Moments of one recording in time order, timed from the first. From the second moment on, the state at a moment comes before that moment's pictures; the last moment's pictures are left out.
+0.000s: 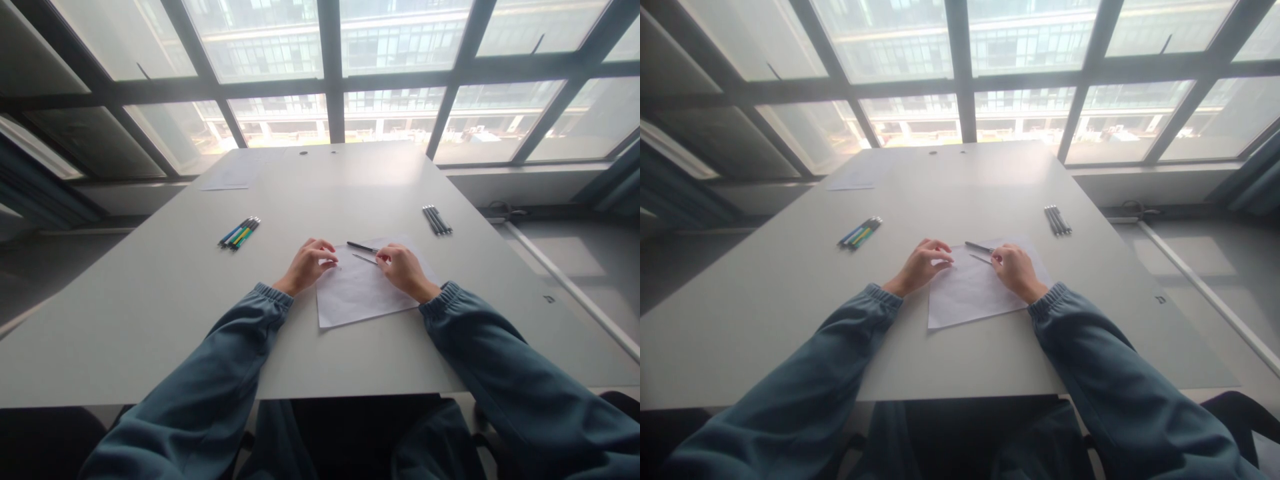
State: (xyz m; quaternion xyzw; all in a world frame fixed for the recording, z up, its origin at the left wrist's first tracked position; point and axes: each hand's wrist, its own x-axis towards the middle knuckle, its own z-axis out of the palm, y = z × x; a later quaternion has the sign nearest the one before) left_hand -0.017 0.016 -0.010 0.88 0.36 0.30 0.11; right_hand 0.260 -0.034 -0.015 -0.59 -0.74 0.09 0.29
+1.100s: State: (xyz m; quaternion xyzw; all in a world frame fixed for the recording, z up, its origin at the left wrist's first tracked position) left_hand -0.014 0.015 -0.009 0.88 0.34 0.33 0.04; right_hand 0.261 -0.033 -0.015 -0.57 -0.76 0.06 0.31
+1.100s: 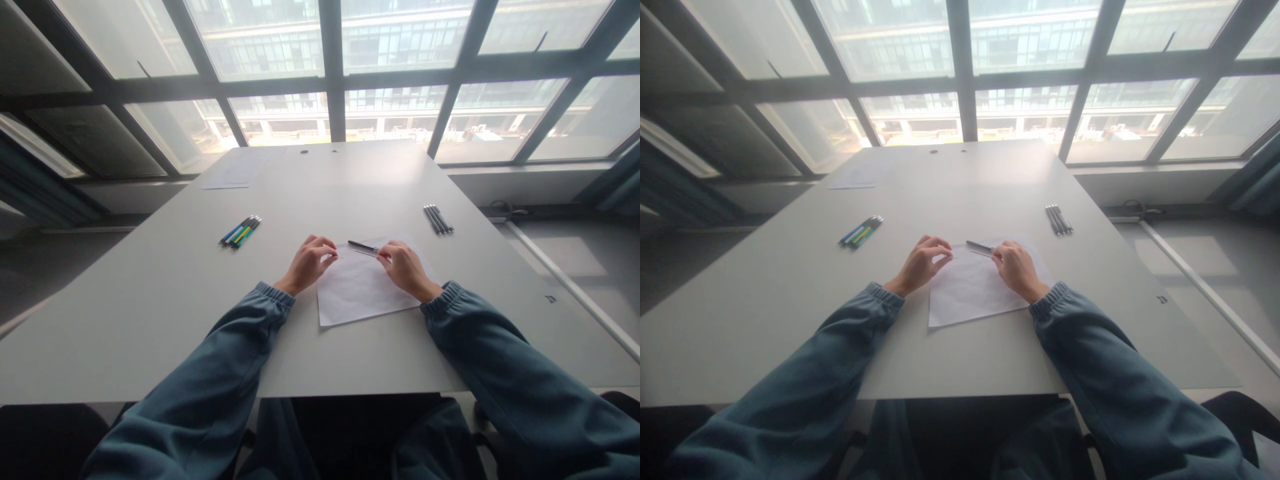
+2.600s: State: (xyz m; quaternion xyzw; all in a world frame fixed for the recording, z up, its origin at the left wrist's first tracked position) left_hand -0.009 0.006 -0.001 0.88 0.29 0.37 0.09; right_hand 0.254 -0.039 -0.010 -0.46 -0.80 0.13 0.37
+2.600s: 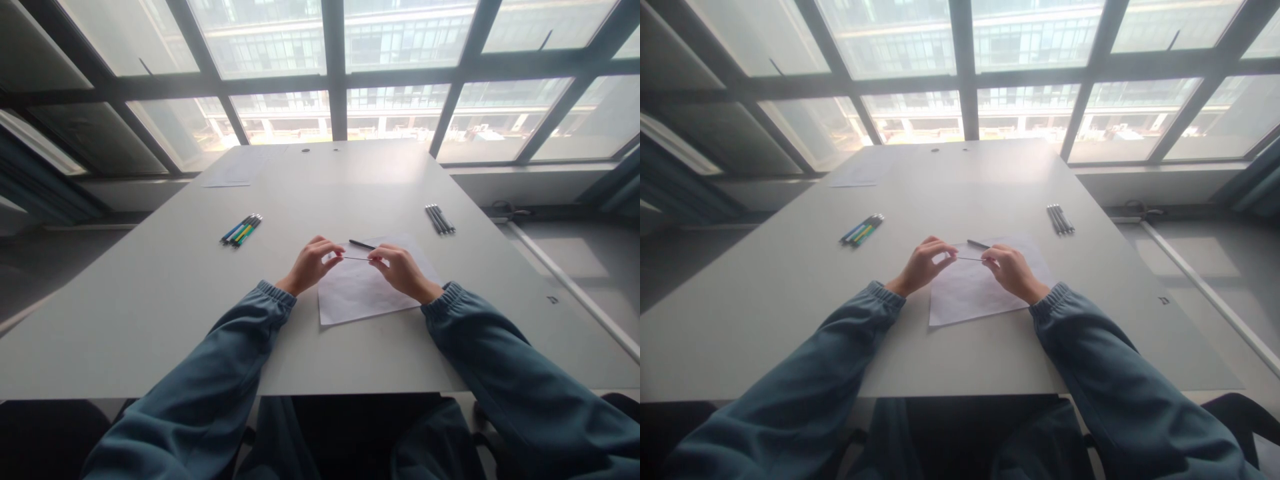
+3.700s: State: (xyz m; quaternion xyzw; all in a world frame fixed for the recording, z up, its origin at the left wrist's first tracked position) left_hand -0.002 -0.002 0.006 0.88 0.26 0.37 0.11; right_hand 0.251 -0.042 -0.009 -0.45 -0.81 0.15 0.35
